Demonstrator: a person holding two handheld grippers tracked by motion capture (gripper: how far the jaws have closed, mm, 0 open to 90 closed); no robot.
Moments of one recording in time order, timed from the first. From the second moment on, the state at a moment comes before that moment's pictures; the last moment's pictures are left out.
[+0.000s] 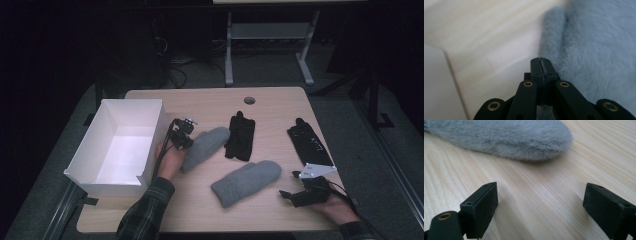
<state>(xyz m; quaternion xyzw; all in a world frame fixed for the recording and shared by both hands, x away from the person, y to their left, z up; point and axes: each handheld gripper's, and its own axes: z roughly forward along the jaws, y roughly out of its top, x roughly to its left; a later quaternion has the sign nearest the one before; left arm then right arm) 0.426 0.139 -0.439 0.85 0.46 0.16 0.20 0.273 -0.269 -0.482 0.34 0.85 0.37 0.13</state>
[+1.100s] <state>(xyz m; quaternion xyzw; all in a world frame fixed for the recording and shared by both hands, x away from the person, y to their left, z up) 0.389 0.125 -0.456 0.86 0.37 0.10 0.34 0.273 -0.269 -0.482 0.34 0.85 0.37 0.13</state>
